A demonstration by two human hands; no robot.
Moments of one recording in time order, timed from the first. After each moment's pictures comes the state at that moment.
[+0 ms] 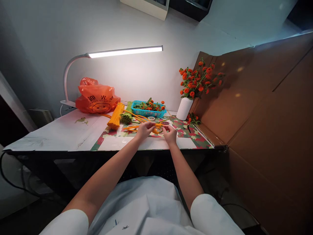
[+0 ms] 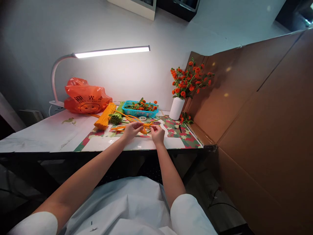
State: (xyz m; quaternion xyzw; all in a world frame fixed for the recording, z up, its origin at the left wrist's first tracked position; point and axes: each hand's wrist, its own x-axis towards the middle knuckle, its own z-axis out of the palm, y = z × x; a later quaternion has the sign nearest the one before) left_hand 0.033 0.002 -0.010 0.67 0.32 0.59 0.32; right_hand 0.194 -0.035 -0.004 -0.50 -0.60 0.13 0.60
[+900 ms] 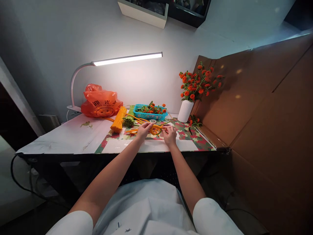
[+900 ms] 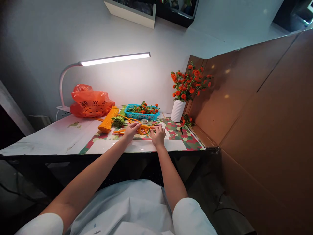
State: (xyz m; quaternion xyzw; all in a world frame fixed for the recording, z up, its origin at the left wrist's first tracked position) left_hand 0.030 -0.009 0.011 0.46 0.32 0.62 0.54; right_hand 0.190 -0.034 -0.003 -0.55 -0.64 0.02 0.53
